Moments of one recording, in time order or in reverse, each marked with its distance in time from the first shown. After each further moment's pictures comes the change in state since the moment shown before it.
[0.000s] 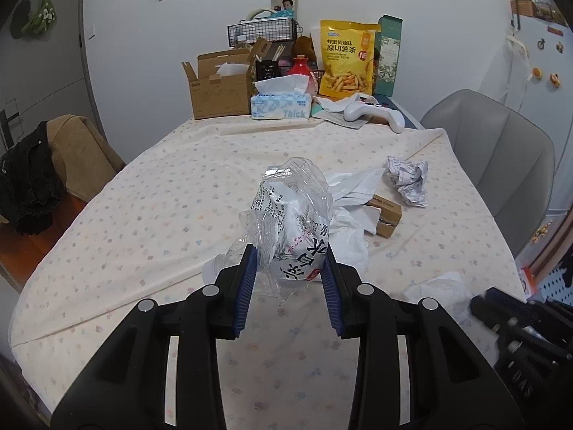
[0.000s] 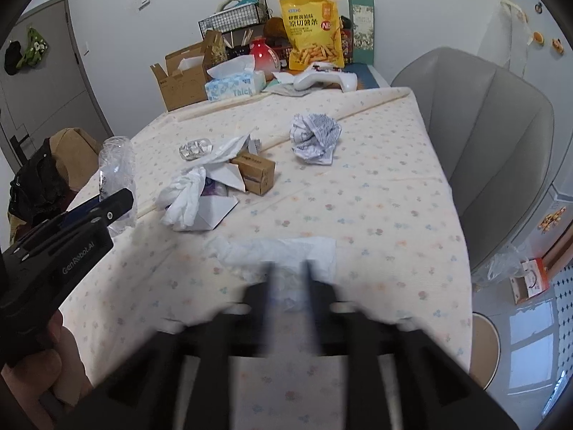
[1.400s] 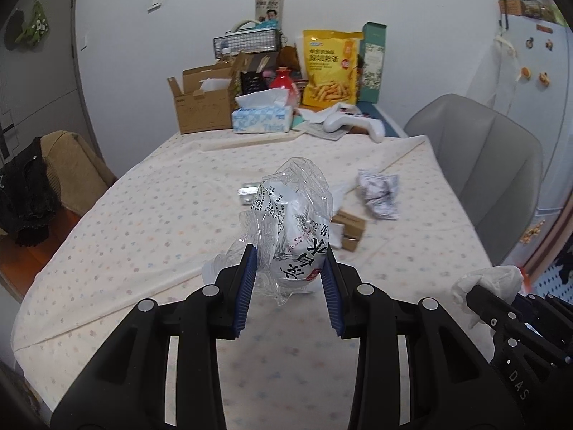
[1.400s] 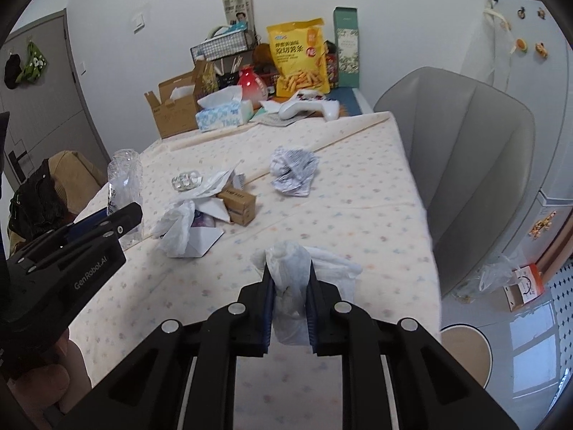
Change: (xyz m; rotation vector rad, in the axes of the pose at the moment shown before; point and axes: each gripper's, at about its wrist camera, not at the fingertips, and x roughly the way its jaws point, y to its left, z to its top) left arm -0.021 -0.040 0.015 0.028 -0.029 -0.042; right arm -0.035 -0.022 0.010 0.016 -0.105 -0.038
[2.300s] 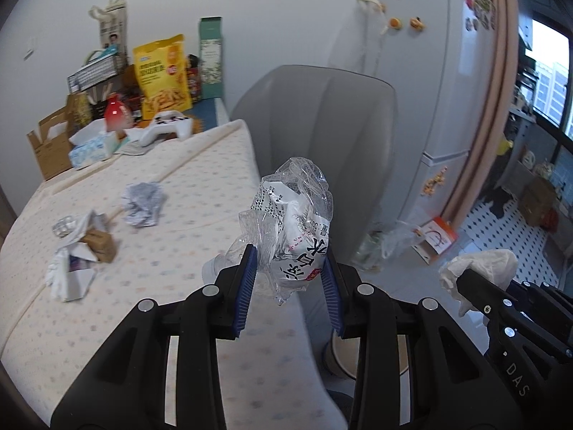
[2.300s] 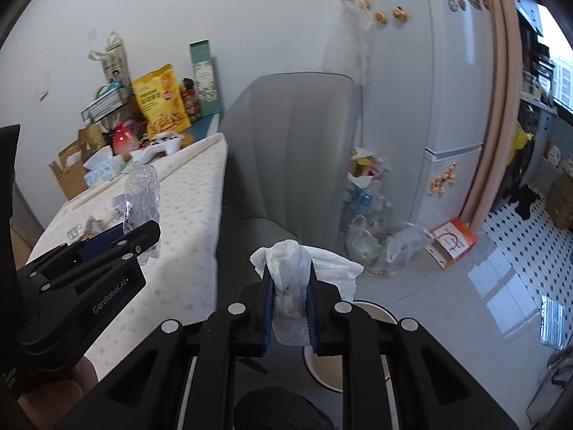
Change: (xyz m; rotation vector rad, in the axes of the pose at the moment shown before) left arm -0.034 -0.244 -0.022 0.248 0.031 -0.365; right arm -0.107 -0.212 -0.048 0.265 -0.078 -0.295
